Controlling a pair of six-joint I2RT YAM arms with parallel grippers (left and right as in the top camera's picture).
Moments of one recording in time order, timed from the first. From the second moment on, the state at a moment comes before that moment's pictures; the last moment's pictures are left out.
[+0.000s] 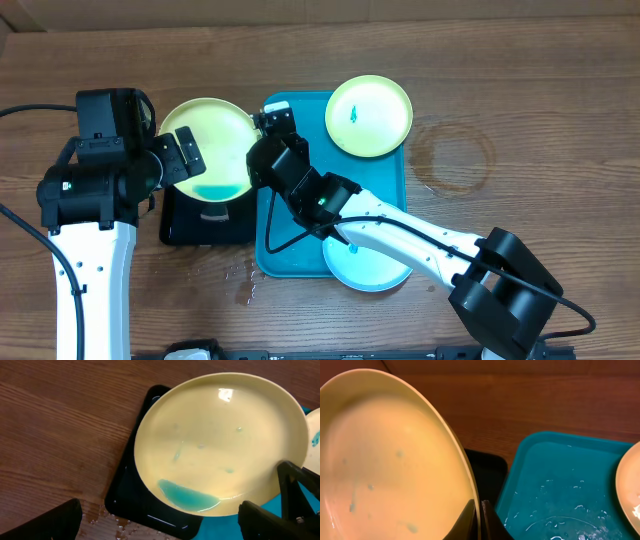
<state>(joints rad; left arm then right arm) 0.08 1.28 1.43 -1.16 -0.09 -0.28 0.93 1.90 1.39 -0.05 0.35 0.51</state>
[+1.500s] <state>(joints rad) 0.08 1.28 1.44 -1.16 -0.09 -0.28 0.99 1.90 1.39 0.60 0.59 -0.41</state>
